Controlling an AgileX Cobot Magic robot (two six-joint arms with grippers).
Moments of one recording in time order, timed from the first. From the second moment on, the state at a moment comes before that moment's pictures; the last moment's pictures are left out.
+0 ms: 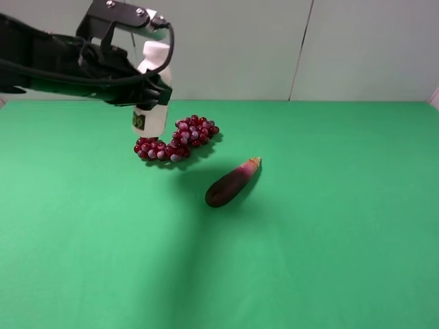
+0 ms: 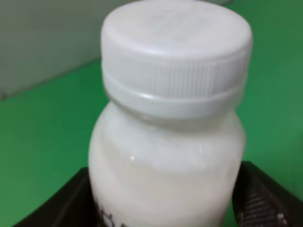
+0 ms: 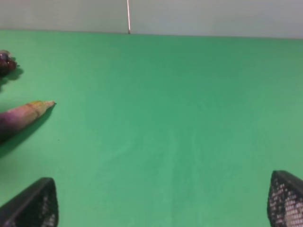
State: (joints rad) left arm -0.46 1.53 -0.84 -1.54 -0.13 1.59; right arm -0.08 0.00 -0.50 0.17 1.03 -0.15
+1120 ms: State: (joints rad) left arm -0.16 1.44 -0.54 -1.37 -0.07 1.15; right arm -0.08 0.00 -0.50 0.17 1.03 -0.15
